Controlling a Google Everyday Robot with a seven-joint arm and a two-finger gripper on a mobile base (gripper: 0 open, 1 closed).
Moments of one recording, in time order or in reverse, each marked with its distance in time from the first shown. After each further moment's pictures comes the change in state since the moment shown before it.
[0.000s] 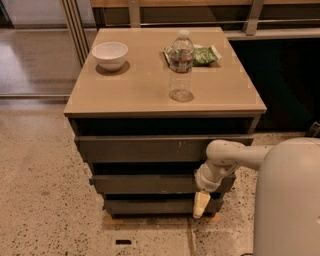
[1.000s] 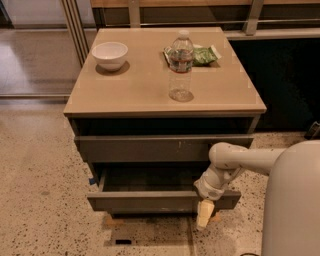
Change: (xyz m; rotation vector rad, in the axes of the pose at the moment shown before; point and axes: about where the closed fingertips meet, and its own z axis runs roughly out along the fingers) arm 0.003 0.053 -0.008 -0.137 -0.002 0.010
